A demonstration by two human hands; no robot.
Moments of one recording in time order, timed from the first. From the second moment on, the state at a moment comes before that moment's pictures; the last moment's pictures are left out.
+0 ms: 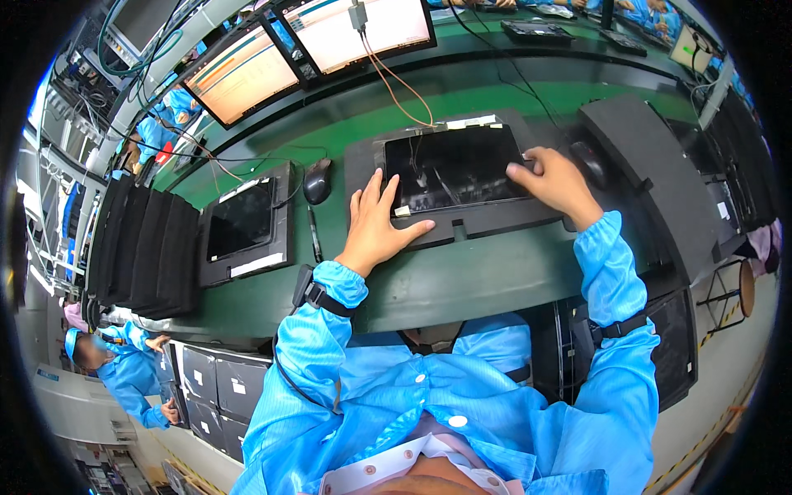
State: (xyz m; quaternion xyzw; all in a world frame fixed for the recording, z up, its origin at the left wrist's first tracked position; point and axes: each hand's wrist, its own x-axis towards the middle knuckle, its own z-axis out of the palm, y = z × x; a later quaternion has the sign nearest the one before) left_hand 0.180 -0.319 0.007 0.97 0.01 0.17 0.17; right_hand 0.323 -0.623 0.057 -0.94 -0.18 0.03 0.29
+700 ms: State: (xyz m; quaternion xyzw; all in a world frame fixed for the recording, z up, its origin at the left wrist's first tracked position) left_hand 0.189 -0.312 0.001 0.93 -0.05 0.24 0.28; right_hand 0.293 -0.632 0.052 -0.89 -0.39 -0.14 0.16
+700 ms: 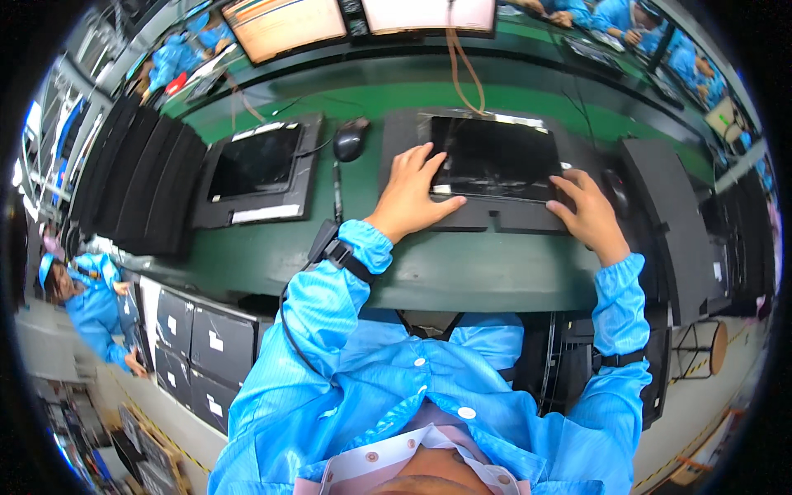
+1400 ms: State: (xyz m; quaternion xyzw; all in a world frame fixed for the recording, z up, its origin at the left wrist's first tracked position) left_hand -0.468 -0.244 -0.096 0.57 0.73 0.37 0.06; right_hand 0.114 -0.278 0.090 -0.47 -0.85 0.03 0.23
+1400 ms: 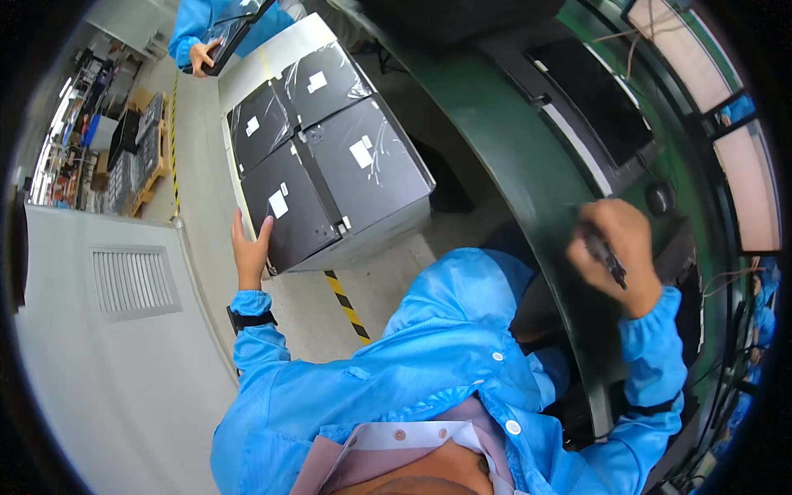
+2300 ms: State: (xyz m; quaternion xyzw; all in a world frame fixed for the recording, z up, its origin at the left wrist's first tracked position) left_hand -0.477 -0.249 -0.133 0.54 0.71 0.40 0.20; right_hand -0.169 -0.091 -0.091 -0.51 -0.61 0.42 0.44
